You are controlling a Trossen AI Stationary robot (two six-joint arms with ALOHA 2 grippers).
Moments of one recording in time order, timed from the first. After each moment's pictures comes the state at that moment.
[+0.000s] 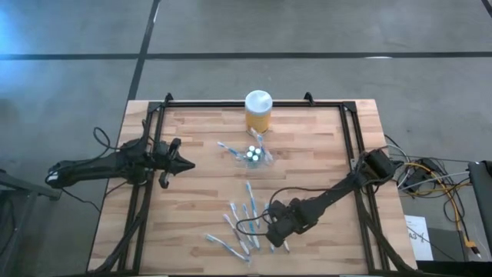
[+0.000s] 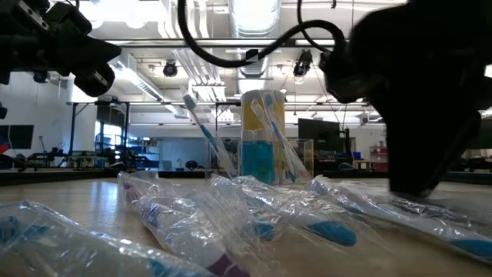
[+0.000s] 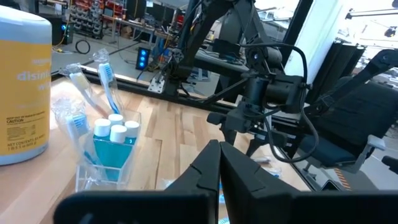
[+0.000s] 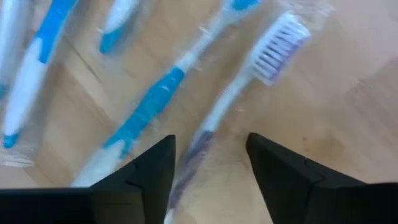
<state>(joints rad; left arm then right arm) 0.16 0.23 0.11 0.06 0.27 -0.28 0.54 1.96 1.24 -0.62 0.12 1.28</state>
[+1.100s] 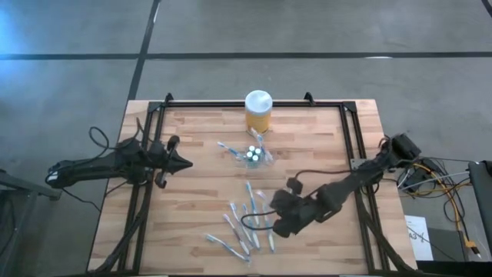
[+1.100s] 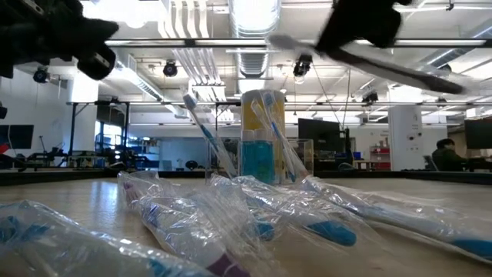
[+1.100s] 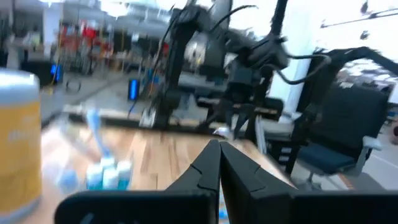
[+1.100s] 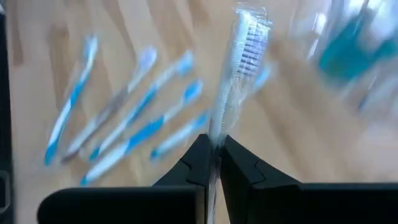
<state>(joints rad) 0.16 0.23 0.13 0.16 0.31 -0.20 0.53 1.65 1.23 -0.57 0.52 0.79</state>
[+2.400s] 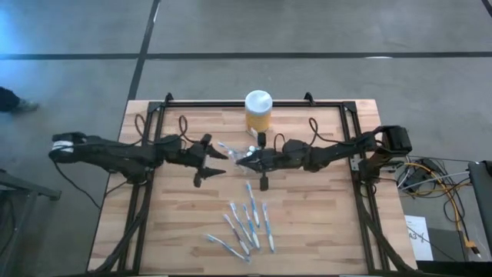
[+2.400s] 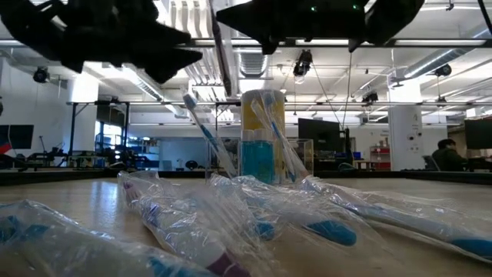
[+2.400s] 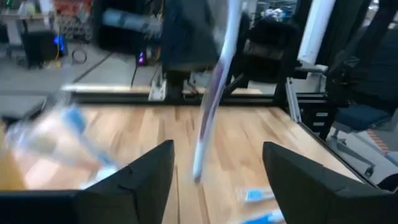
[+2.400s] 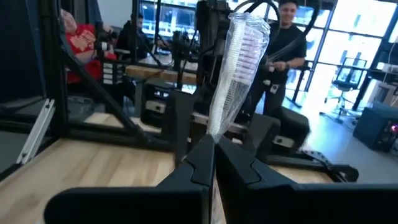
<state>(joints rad) 0.11 1.07 0.37 0.66 0.25 -0.06 0.03 1.66 0.89 0.81 -0.01 -0.11</state>
